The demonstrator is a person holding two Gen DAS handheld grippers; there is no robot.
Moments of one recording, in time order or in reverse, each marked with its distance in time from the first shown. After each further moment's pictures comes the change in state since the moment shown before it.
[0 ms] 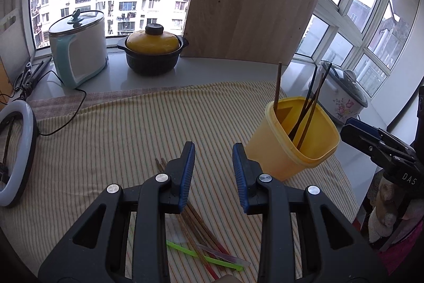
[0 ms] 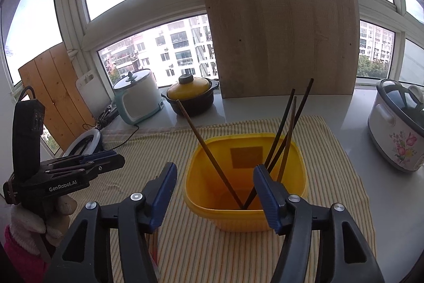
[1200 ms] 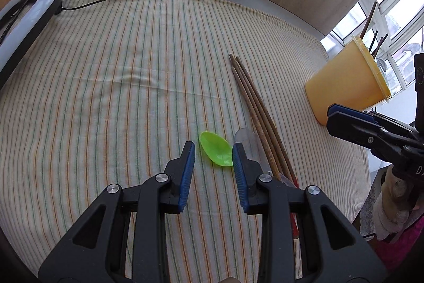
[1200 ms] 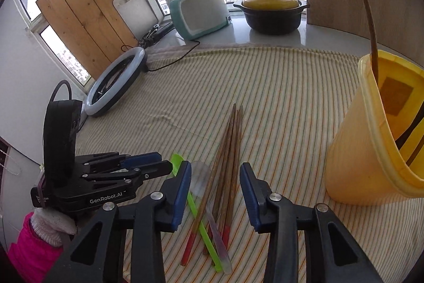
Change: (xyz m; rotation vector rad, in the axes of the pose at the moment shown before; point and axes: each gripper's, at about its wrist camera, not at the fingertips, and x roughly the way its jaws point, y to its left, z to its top) left arm 0.043 0.107 -0.108 -0.226 0.243 0.008; right arm 0.129 0.097 -0.054 -0.092 0.411 0.256
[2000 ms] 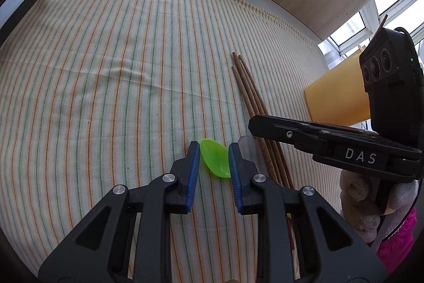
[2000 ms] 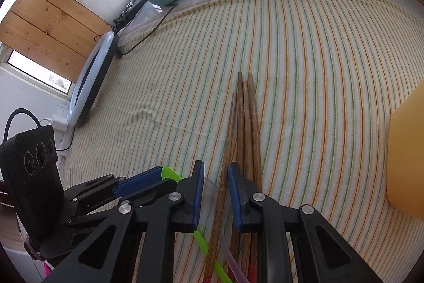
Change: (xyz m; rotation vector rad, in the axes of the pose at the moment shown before) left arm 0.021 0.011 0.011 -0.058 0.027 -0.073; right arm 0.086 -0.013 0.016 0.176 0.174 0.053
